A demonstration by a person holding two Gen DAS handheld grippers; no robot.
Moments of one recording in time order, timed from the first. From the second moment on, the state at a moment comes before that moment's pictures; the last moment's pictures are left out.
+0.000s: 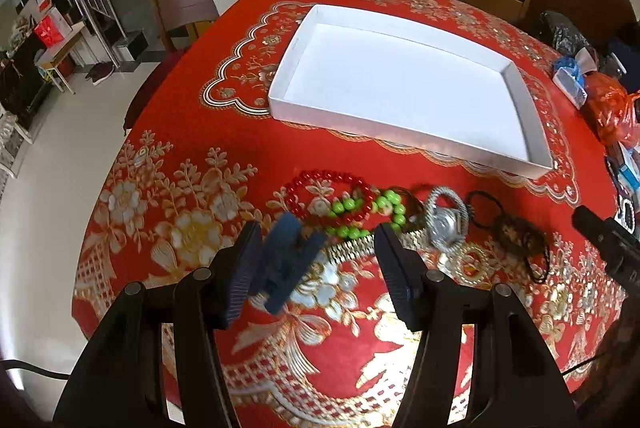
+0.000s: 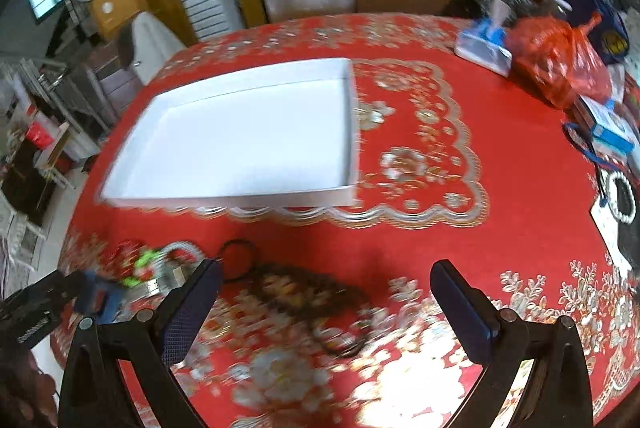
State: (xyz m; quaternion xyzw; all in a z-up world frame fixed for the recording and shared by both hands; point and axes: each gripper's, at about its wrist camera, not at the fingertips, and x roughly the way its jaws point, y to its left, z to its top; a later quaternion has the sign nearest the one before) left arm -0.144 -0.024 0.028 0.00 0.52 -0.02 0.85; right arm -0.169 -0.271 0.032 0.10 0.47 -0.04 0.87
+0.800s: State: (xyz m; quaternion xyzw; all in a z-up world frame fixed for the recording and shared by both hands) left arm -0.163 -0.026 0.050 0.00 0.48 -0.01 0.88; right arm -0.184 -0.226 0.071 0.05 0.44 0.01 0.90
